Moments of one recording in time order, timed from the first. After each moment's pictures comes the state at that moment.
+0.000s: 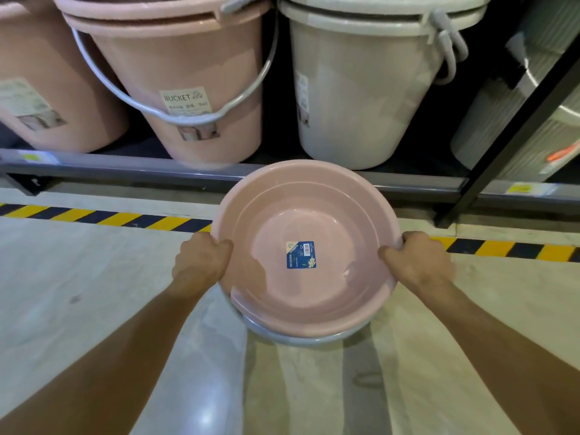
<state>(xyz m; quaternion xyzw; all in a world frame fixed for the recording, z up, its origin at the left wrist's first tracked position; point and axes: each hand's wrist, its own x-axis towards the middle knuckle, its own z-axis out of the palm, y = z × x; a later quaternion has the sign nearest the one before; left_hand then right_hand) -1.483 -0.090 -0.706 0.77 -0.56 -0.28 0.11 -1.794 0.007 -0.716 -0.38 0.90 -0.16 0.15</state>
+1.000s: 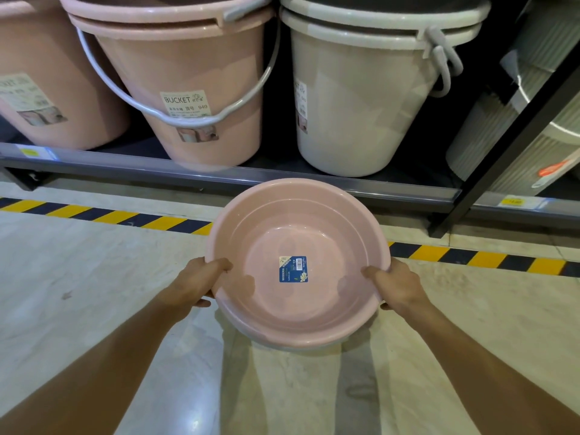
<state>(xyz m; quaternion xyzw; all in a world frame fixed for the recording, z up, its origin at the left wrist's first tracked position) -1.465 -0.077 -0.737 0.71 -0.46 -0.52 0.14 -1.784 0.023 -0.737 -0.32 0.85 -0.25 0.34</state>
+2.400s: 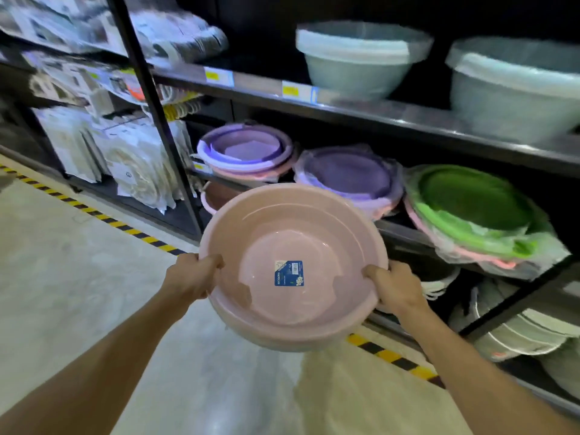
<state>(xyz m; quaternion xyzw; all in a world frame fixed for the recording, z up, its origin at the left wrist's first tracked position) -1.290 0.009 -0.117 0.79 -0.36 -0.38 0.32 -1.632 0.000 -0.130 -0.47 0.75 -0.30 0.36</state>
